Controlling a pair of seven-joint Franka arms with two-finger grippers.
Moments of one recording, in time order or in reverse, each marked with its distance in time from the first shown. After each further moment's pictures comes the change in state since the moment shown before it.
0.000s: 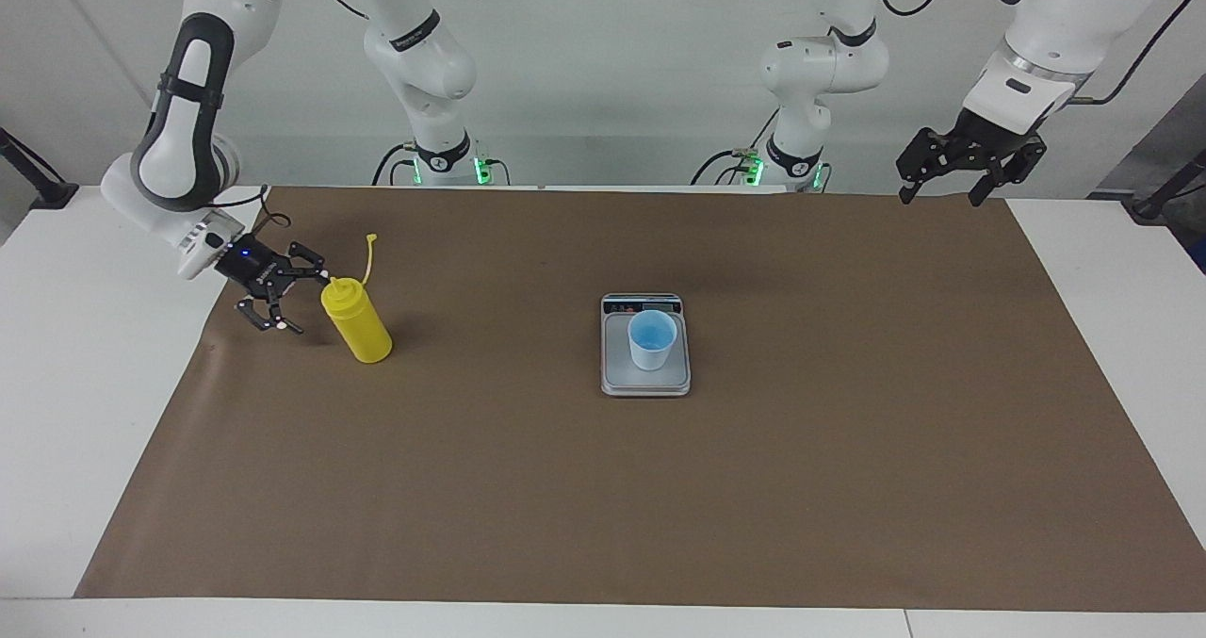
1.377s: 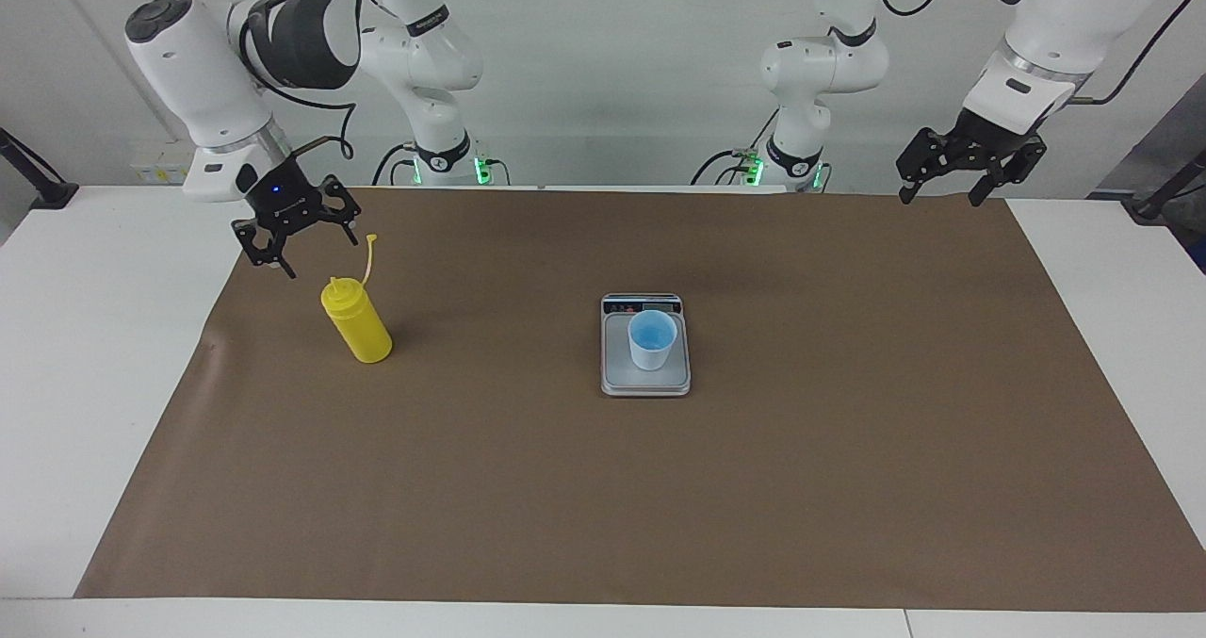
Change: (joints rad) left arm 0.000 0.000 0.000 0.000 0.000 0.000 0.000; right arm 0.434 -0.303 0.028 0.179 -0.686 -0.069 1.502
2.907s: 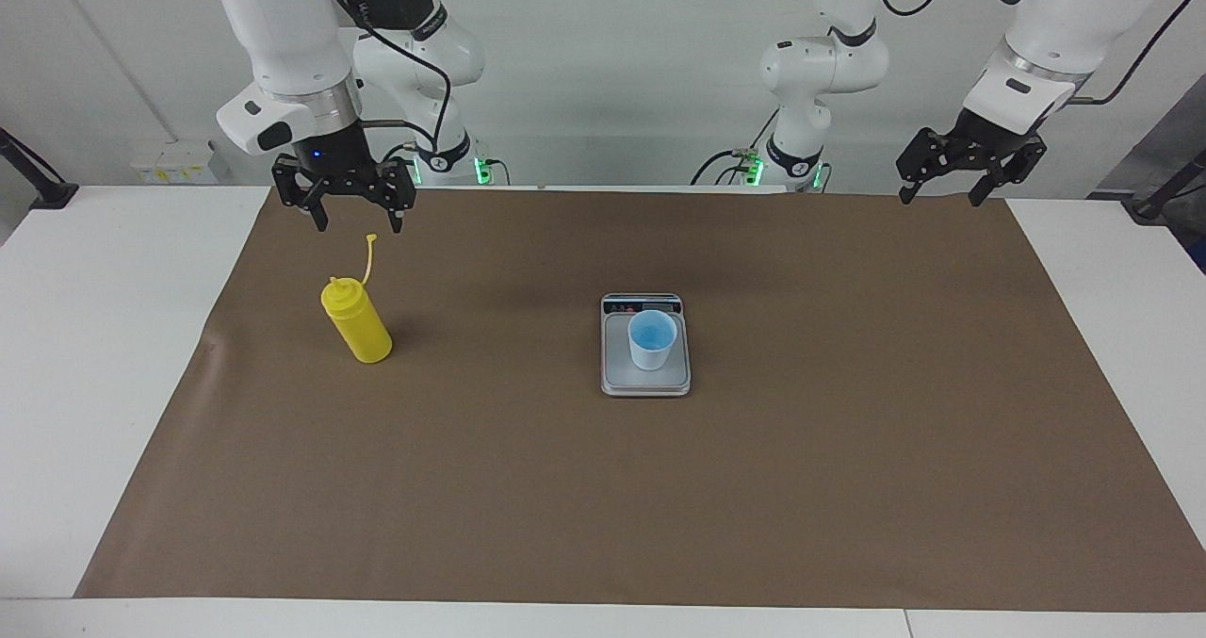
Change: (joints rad) left arm 0.000 0.000 0.000 0.000 0.000 0.000 0.000; right arm 0.195 0.129 0.017 0.364 -0.184 -0.296 0.805
